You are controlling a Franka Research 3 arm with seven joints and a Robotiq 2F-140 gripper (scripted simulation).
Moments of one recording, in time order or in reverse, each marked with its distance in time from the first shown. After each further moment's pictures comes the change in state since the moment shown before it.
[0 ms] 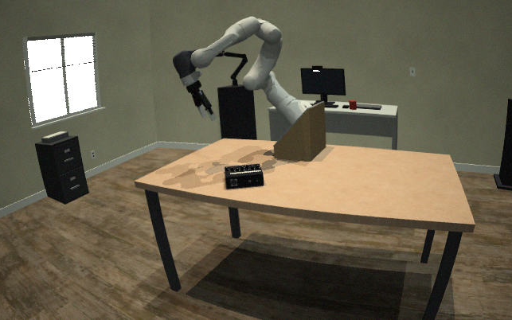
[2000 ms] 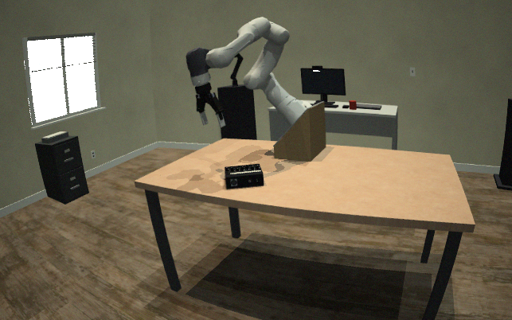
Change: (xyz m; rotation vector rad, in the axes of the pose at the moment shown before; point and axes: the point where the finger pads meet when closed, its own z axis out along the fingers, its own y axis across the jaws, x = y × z) arm -0.025 0.120 0.009 0.048 -0.162 -0.233
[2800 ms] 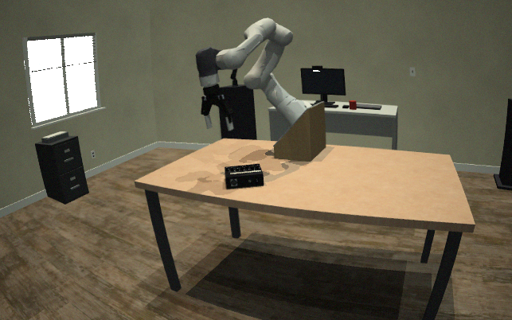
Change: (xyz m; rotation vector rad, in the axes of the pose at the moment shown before) arm -0.008 0.058 0.010 0.023 -0.057 -0.114
